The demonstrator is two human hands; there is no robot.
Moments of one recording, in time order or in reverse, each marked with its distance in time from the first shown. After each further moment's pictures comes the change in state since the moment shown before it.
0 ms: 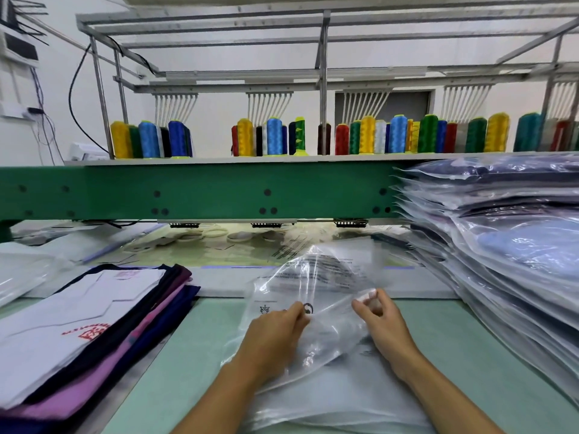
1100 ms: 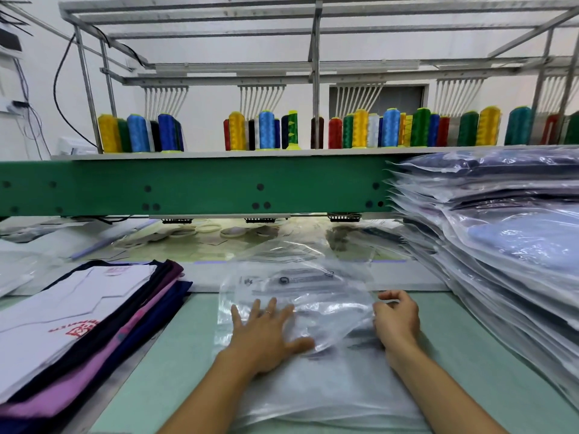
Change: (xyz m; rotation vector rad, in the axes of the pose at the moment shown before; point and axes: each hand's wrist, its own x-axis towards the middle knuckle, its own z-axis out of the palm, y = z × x) left_hand 0.002 -0.006 0.002 0.142 -0.409 -0.216; right_hand 0.022 0.021 -0.007 -0.104 0.502 0.237
